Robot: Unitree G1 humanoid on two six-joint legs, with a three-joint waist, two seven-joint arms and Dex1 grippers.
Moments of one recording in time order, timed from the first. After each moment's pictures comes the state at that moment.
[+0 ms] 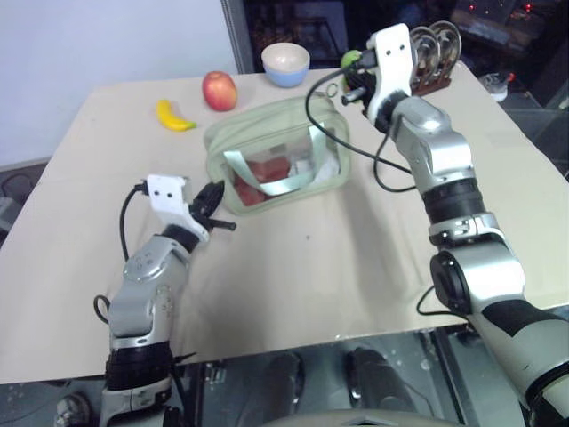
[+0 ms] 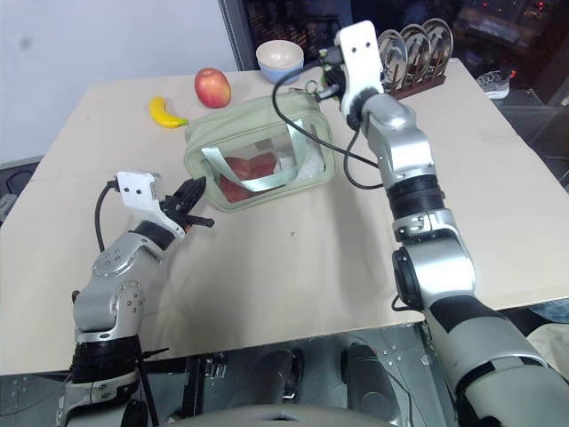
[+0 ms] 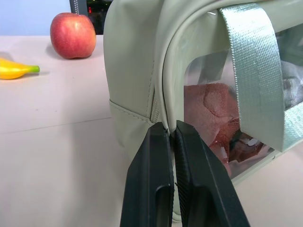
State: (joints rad) left arm -0.22 0.37 0.25 -0.20 -0.40 0.41 -0.32; right arm -1.15 -0.18 -0.02 0.64 0.12 0.31 0.29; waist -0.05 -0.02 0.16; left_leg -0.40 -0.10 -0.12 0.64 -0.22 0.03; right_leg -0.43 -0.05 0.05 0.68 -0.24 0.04
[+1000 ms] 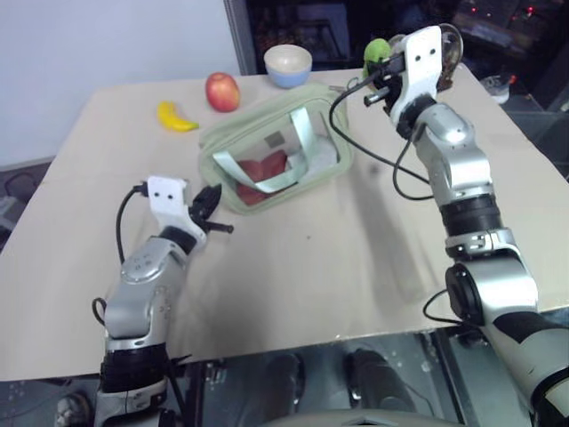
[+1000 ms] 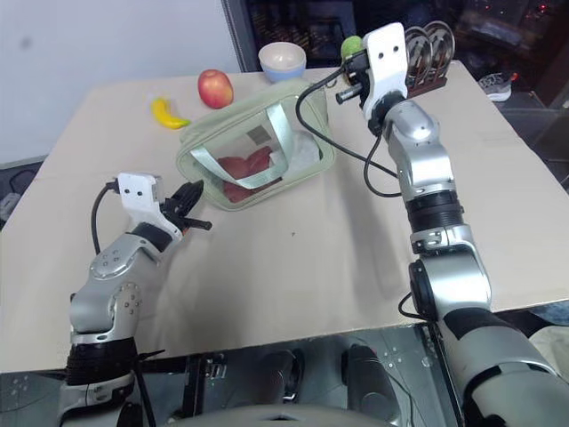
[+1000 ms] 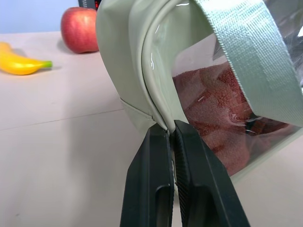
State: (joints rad) left arm -0.20 0.40 0.24 -0.21 -0.37 0.41 -0.30; right arm -1.07 -0.27 0.00 0.53 0.14 0.17 0.33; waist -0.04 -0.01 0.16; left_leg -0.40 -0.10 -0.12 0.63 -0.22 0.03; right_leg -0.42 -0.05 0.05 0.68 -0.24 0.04
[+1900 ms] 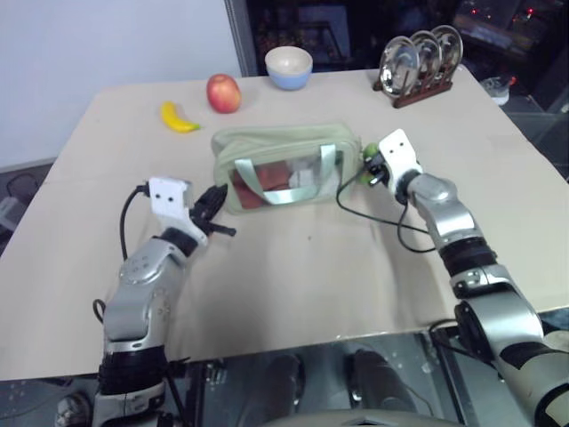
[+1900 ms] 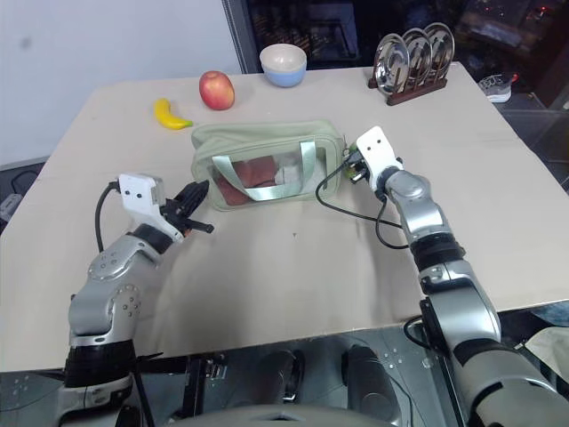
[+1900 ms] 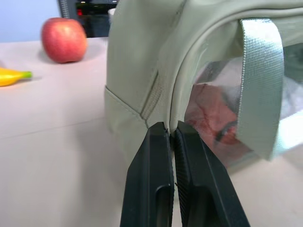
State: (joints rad) left arm -0.16 0.42 0.25 -0.23 -0.44 0.38 -0.42; right arm -0.80 -0.33 0.11 0.53 0.01 0.19 0.48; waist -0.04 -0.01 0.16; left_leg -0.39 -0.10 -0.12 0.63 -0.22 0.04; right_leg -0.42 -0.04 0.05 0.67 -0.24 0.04
